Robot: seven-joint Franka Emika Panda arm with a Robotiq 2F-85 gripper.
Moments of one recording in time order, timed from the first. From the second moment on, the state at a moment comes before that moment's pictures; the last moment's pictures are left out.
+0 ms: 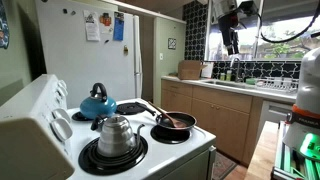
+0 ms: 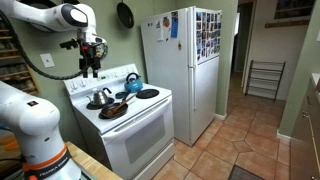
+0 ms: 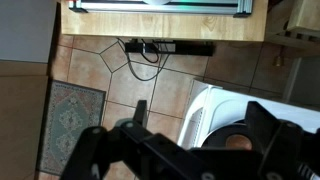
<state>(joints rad) 0.08 -0.66 0.18 -2.39 0.05 1.49 0.16</state>
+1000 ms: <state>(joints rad) 0.08 -0.64 0.18 -2.37 0.05 1.51 0.16</state>
